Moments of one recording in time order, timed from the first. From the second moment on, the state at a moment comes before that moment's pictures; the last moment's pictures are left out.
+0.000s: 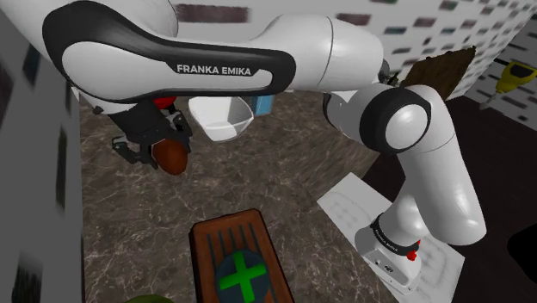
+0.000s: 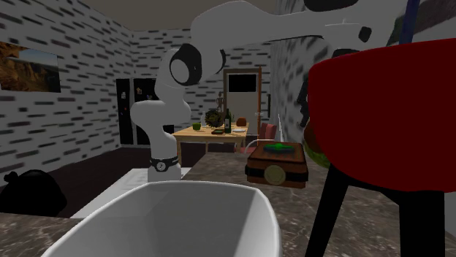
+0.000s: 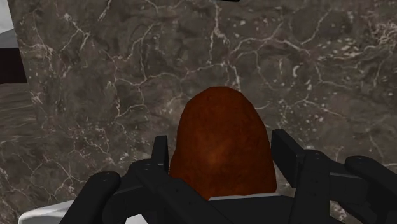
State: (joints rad) arm 0.57 0.79 0.55 -0.82 -0.47 1.22 1.16
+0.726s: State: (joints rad) arm 0.48 0.53 0.63 -1.20 -0.36 1.31 1.28
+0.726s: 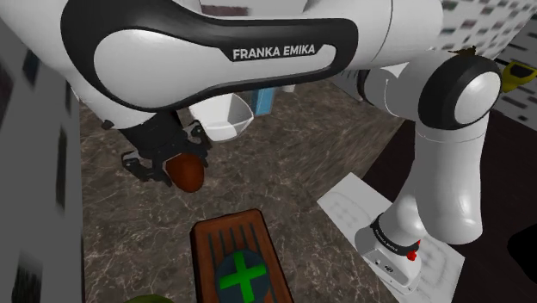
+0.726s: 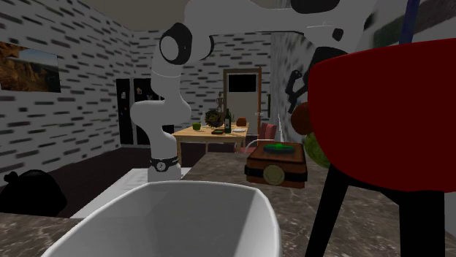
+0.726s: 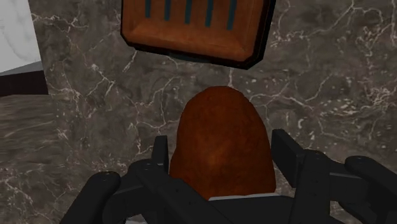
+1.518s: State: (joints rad) arm 0.46 0.22 0.75 -1.62 -0.15 1.45 1.44
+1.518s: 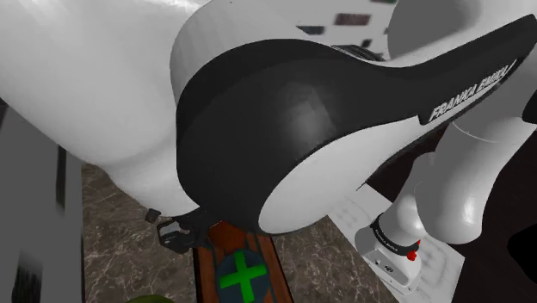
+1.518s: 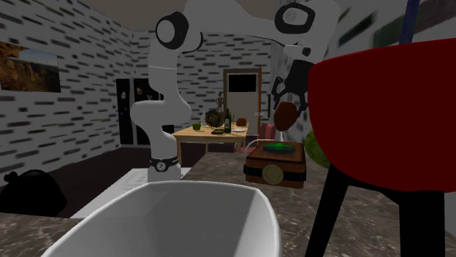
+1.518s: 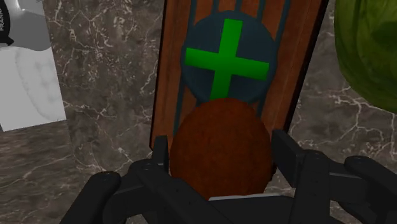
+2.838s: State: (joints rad) arm 0.48 0.16 0.79 -1.87 -0.09 1.66 1.52
